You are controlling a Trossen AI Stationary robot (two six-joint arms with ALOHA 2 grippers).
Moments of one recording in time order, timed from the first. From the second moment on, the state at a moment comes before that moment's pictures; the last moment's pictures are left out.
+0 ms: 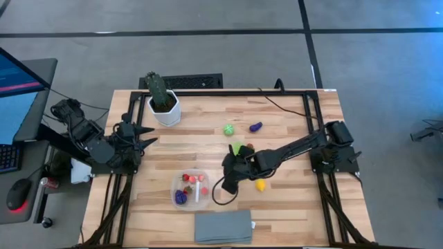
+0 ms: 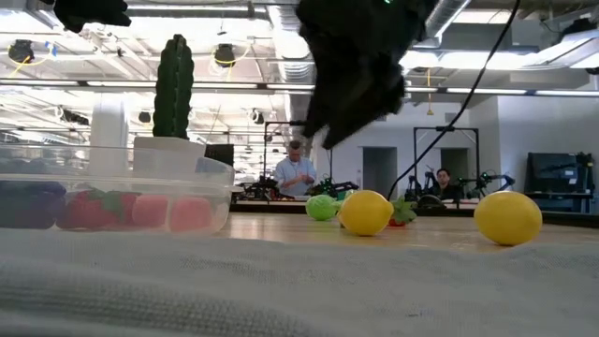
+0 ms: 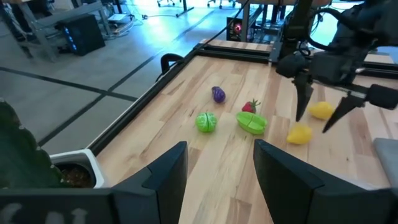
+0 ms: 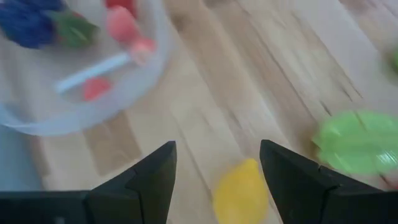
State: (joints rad) left arm -0.71 0.52 0.80 -0.93 -1.01 -0.57; right arm 0.29 1.87 1.35 -0.56 0.30 0.62
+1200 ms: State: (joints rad) left arm -0.71 0.52 0.80 -1.05 -1.04 -0.61; right arm 0.42 1.87 1.24 -0.67 0.45 0.94
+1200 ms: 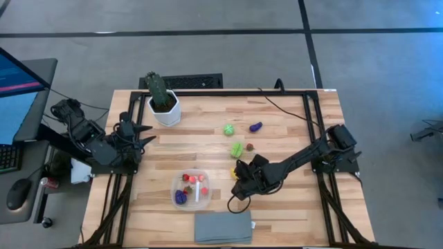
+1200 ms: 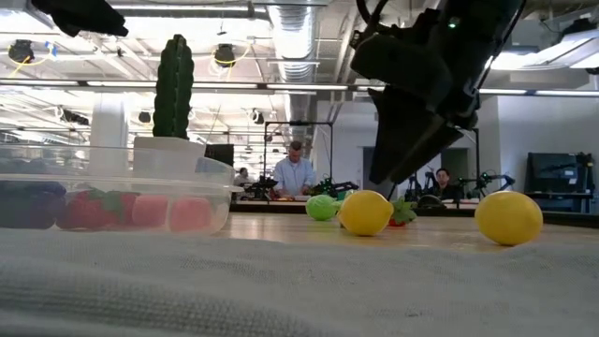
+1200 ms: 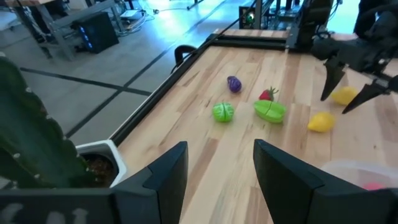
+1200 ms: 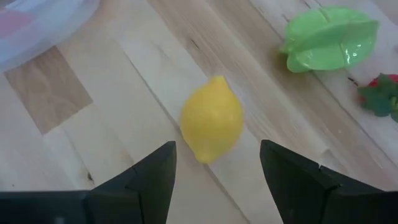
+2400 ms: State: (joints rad) left arm -0.71 0.52 0.80 -1.08 -1.04 -0.63; right arm 0.25 1.87 1.20 -0.50 0.18 0.79
